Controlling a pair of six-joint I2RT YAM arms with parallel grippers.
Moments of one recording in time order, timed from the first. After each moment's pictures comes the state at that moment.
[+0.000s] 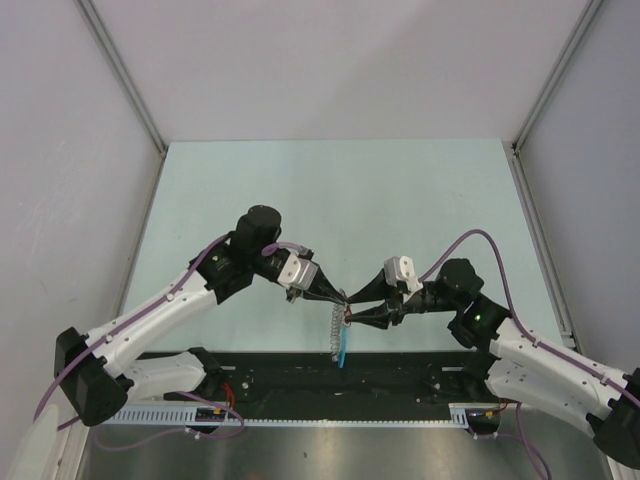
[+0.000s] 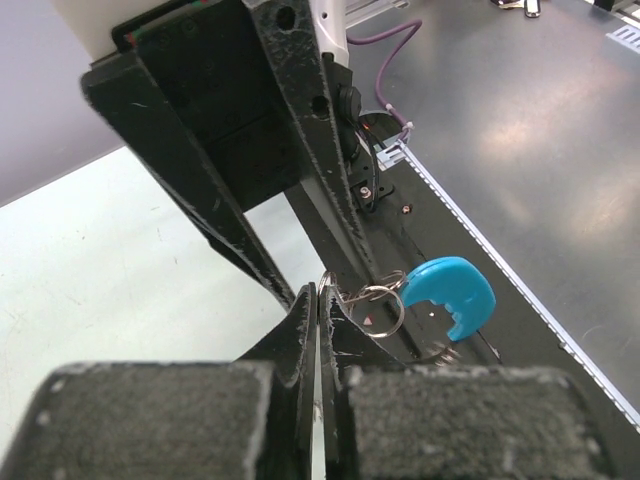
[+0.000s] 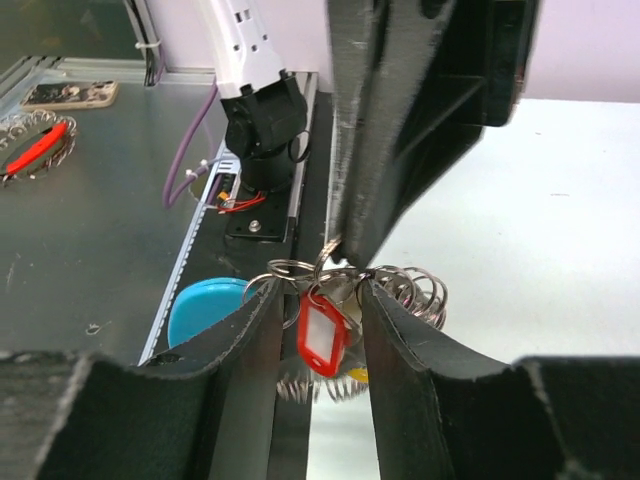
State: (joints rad) left arm -0.76 1.11 0.96 -0.29 1.18 0.62; right arm 0.82 0.78 0.50 0.33 -0.81 0.00
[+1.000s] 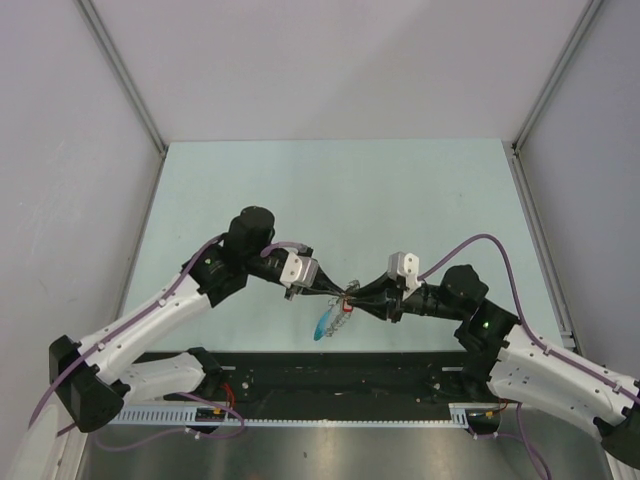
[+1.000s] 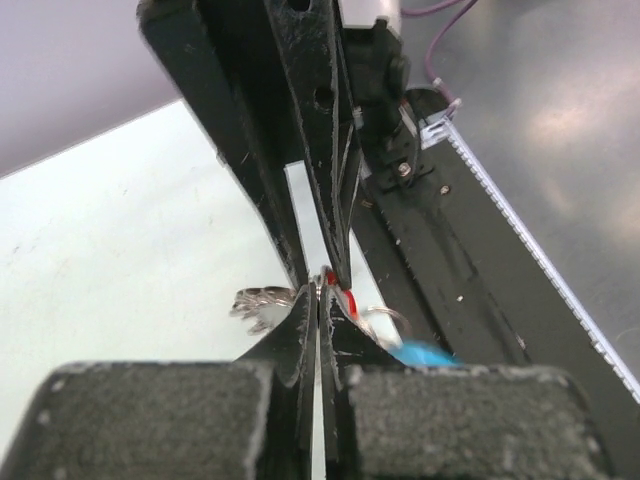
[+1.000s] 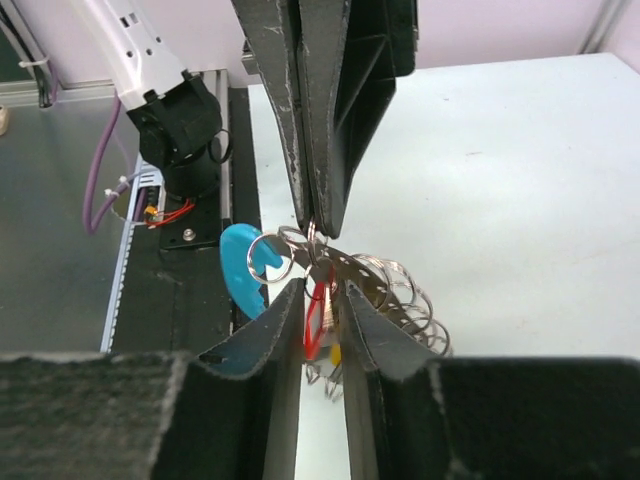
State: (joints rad) left arm -0.76 1.07 0.96 -0.31 1.06 0.60; right arm 0.89 0.70 0.50 0.21 -0.51 -0.01
